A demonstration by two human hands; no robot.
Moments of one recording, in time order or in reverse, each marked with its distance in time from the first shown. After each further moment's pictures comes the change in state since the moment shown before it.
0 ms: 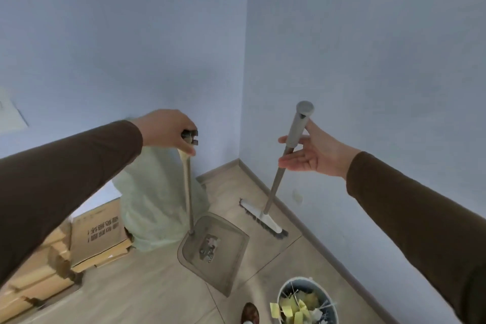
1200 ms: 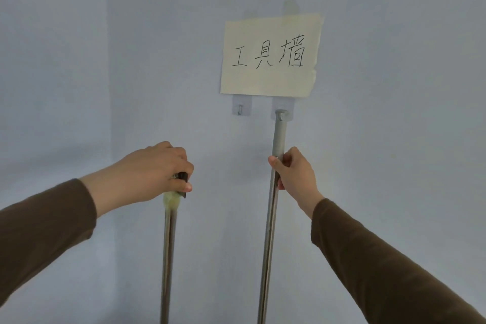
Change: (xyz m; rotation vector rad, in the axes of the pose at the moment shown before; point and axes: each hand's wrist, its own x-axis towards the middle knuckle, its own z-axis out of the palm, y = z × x) left_hand 0.541 -0.011 -0.267 0.118 0.473 0.547; right_hand 0.231 -0.397 -0.256 -0.469 1.275 -0.736
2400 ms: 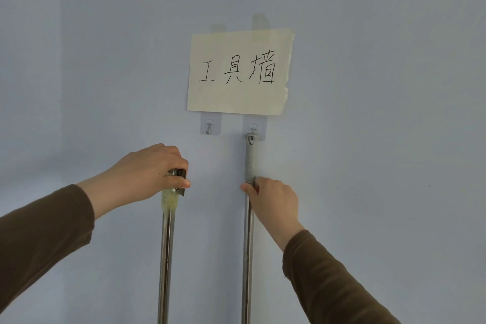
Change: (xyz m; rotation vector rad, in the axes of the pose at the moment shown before) left_hand 0.091 0.007 0.002 -0.124 0.142 -0.027; right_hand 0.020 0.008 -0.003 -0.749 0.077 -0.200
